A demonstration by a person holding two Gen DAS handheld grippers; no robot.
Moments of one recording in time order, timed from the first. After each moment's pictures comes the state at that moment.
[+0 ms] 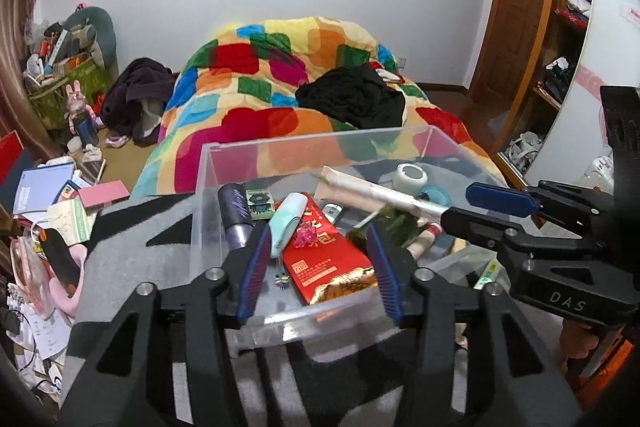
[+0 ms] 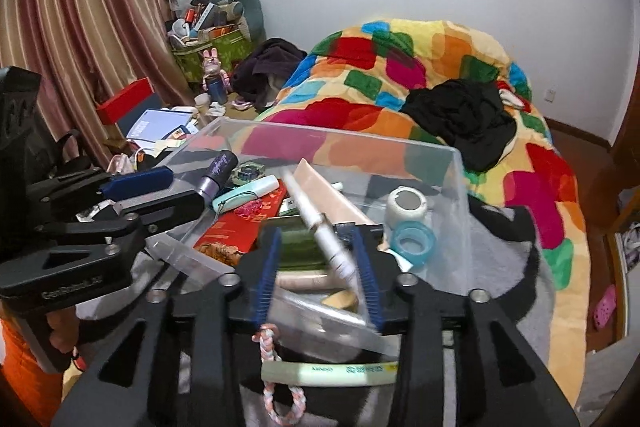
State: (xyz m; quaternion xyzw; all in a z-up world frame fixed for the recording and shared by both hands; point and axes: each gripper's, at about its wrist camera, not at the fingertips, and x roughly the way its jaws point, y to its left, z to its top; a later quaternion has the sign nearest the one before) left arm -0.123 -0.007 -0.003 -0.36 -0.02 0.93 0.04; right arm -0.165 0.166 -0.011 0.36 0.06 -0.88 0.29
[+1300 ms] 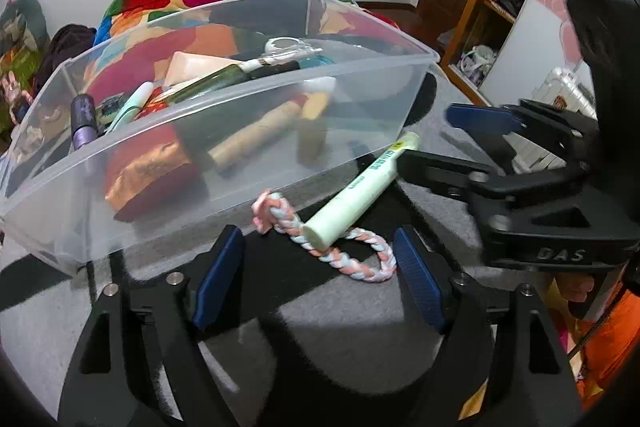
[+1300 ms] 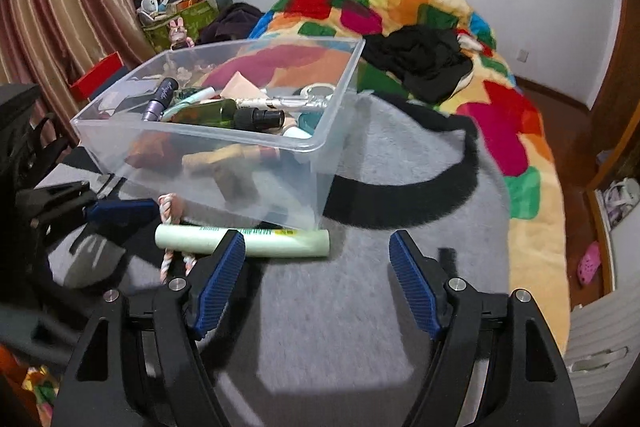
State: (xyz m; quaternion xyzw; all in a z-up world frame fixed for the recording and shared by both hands) left arm -0.107 0.099 -0.073 -0.48 0.03 0.87 0.14; right arm -0.154 0.244 -0.062 0.43 0.06 -0.87 0.25
